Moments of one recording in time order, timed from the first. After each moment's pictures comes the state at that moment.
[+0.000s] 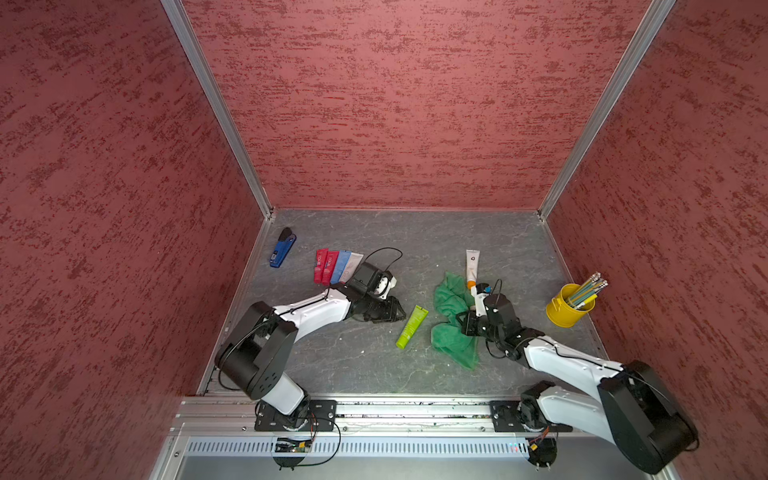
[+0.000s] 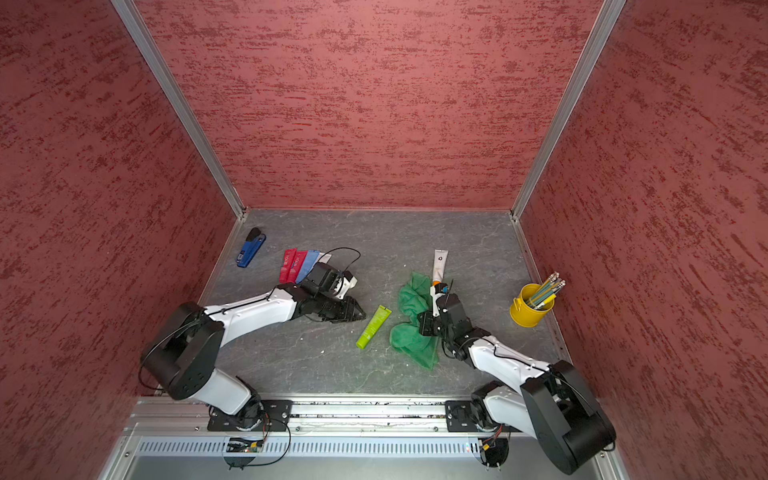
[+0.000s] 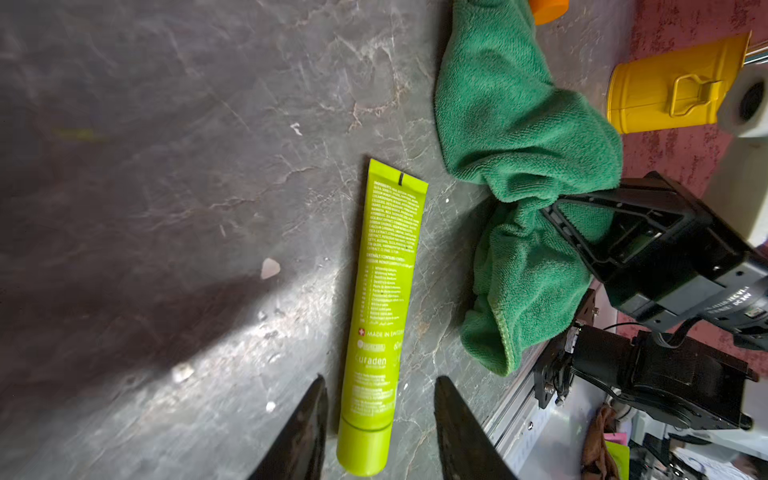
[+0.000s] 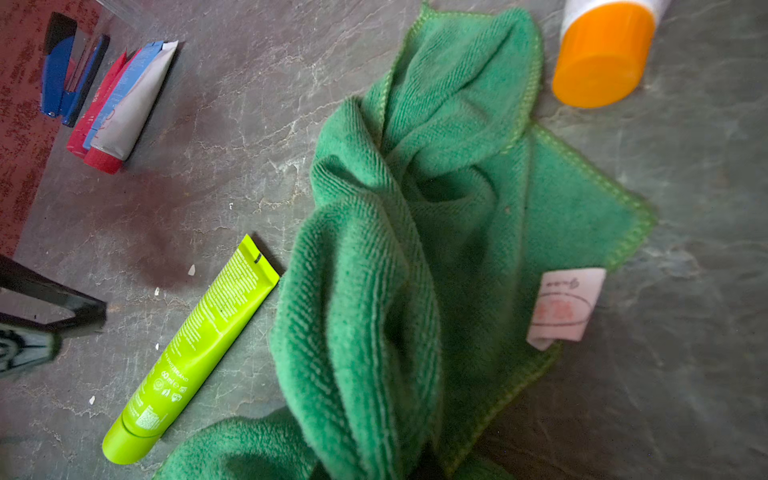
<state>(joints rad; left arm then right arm) -0.59 1.60 0.85 -0.28 0.55 -0.54 0.44 1.17 0.32 0.11 -0.15 0.53</state>
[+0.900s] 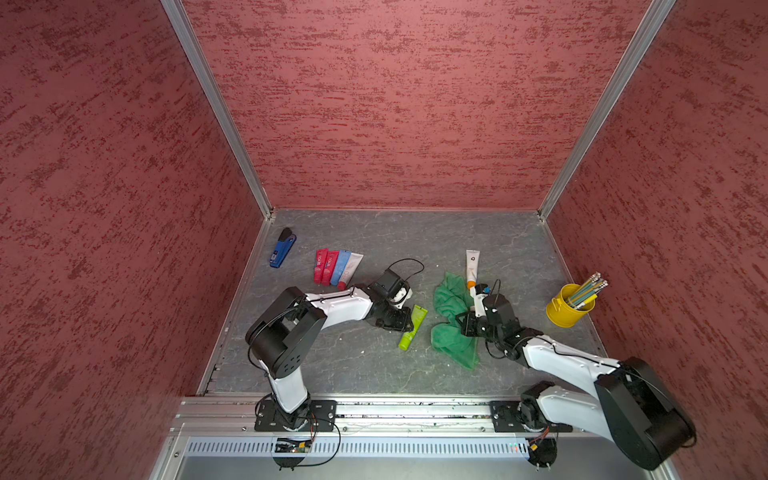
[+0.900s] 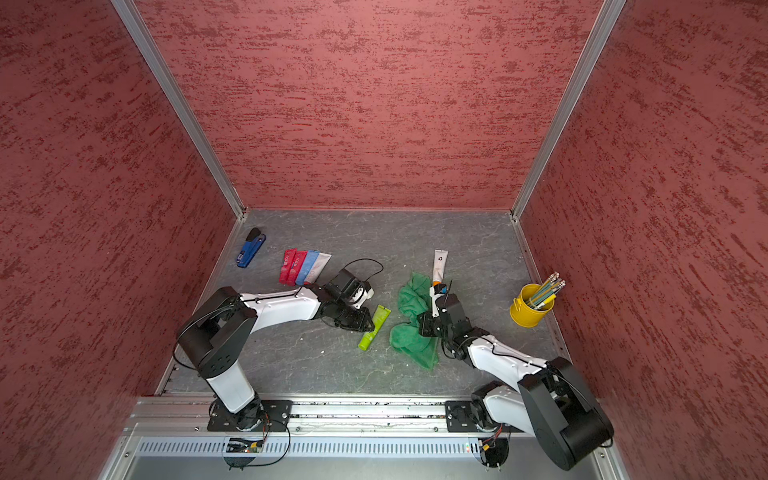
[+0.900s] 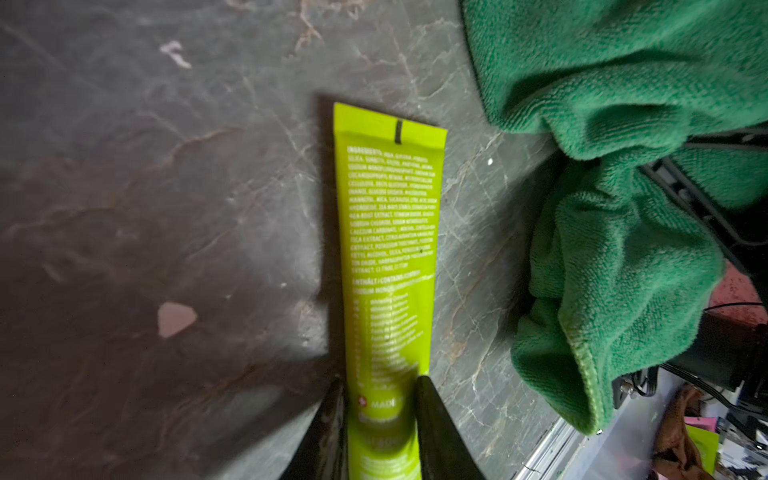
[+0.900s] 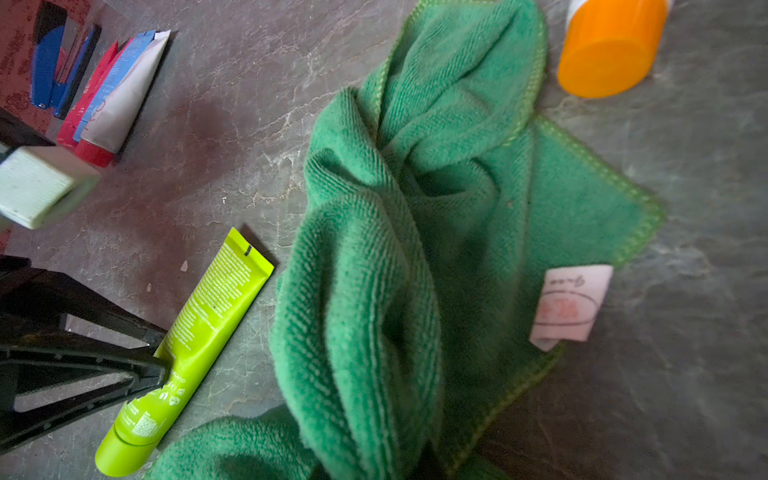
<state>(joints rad) -0.72 1.75 0.96 -0.38 0.41 -0.47 0.44 1.19 0.32 0.12 -0.16 0.52</state>
